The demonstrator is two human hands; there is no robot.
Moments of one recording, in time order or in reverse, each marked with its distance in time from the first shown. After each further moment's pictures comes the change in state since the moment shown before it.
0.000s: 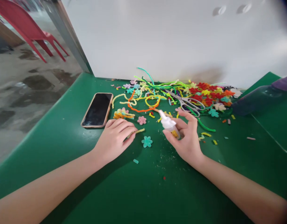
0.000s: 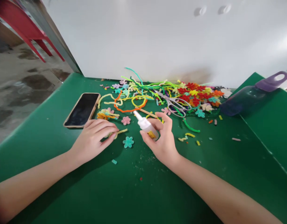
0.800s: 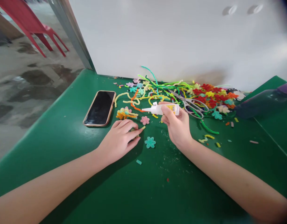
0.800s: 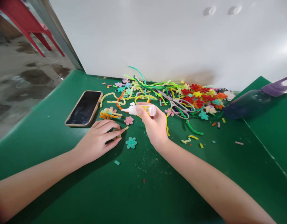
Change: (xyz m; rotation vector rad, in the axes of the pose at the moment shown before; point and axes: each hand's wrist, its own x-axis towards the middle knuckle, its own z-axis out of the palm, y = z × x) left_hand -0.002 -0.003 0.004 -0.030 -0.113 0.031; right_hand 0.058 -0.011 0.043 0.408 0.128 0.251
